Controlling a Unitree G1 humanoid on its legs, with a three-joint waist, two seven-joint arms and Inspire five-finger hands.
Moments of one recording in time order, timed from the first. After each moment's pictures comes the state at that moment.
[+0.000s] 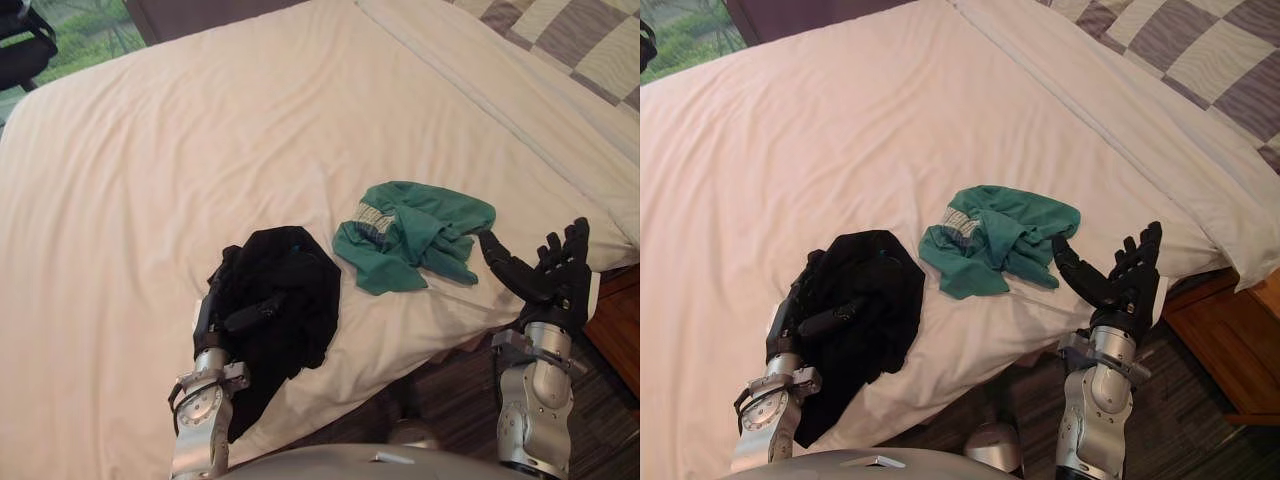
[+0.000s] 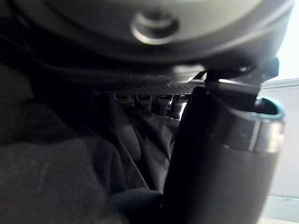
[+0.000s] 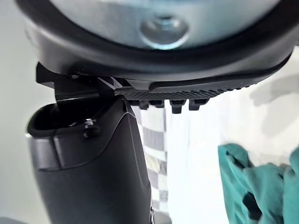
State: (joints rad) left arm 0.29 -0.04 0.11 0.04 -0.10 -0.08 0.03; right arm 0.21 0.04 -0.35 -0.25 0.17 -0.11 -0.14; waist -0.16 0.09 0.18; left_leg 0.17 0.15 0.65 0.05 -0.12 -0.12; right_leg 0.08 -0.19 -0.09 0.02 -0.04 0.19
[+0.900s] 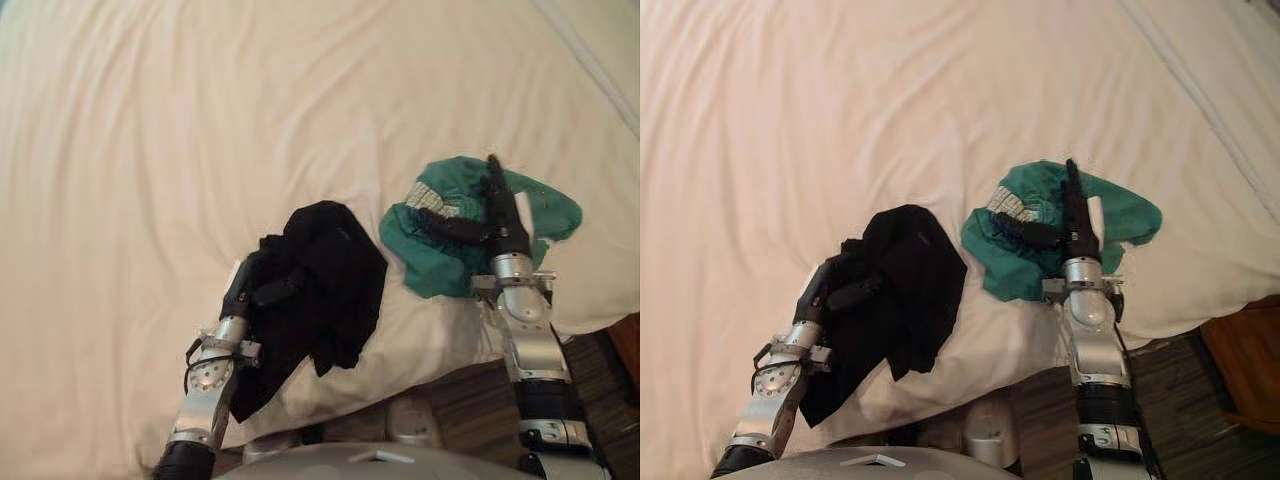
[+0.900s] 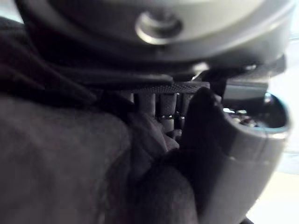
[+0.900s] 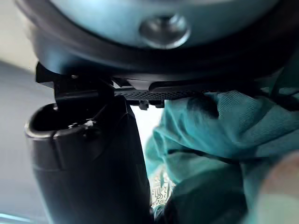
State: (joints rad) left arm 0.14 0.16 -0.09 0.13 -0.17 -0.20 -0.11; right arm -0.18 -0.34 -0.10 0.23 -0.08 -0.07 -0.07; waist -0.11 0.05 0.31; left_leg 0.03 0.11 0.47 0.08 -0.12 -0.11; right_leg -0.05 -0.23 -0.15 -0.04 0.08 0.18
